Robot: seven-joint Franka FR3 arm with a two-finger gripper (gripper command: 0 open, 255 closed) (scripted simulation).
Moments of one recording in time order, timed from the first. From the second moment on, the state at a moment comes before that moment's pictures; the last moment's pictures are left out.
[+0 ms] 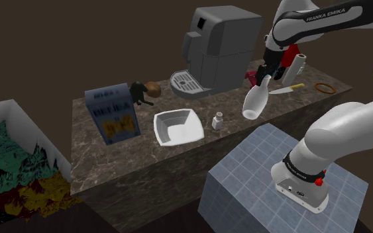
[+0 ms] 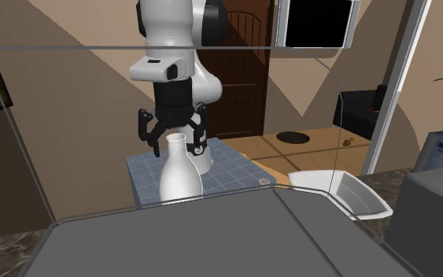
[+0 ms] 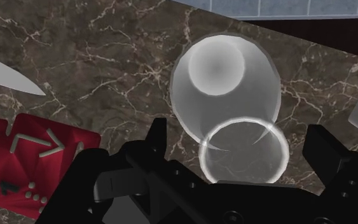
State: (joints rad) arm -0.13 -0.56 -0.32 -2.61 -0.21 2.03 -0.27
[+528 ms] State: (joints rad) arm -0.13 -0.56 -0.32 -2.61 -0.21 2.04 -0.27
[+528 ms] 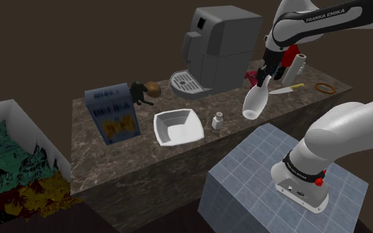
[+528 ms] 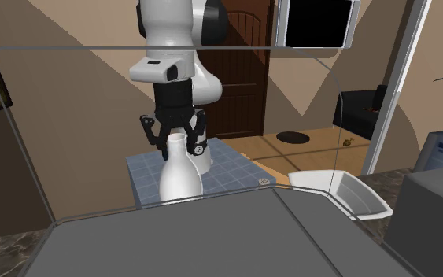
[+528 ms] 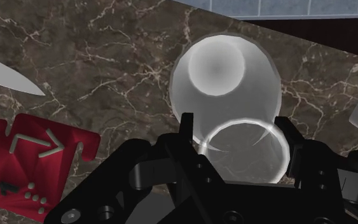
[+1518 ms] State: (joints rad) arm -0.12 -0.59 -0.30 -2.55 -0.20 1.95 -0.27
